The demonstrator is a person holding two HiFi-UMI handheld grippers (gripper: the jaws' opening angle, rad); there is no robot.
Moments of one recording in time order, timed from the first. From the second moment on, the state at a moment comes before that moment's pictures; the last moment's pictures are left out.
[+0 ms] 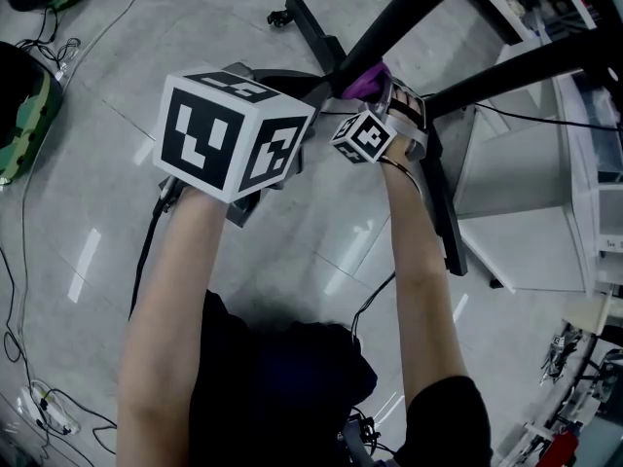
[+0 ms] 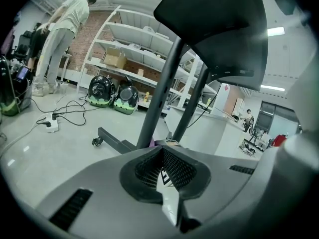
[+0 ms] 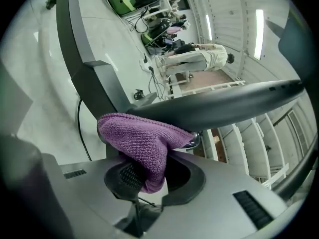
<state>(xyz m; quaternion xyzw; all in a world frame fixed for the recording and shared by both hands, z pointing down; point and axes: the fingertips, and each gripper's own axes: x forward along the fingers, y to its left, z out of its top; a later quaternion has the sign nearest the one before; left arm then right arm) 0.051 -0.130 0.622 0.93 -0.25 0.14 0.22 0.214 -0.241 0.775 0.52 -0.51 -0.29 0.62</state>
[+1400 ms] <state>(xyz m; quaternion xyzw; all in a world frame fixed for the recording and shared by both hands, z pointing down) 0.119 -0.103 0.632 0.94 -0.19 0.17 0.21 0.289 -0.194 0.434 0.58 -0.25 -0.51 0.58</state>
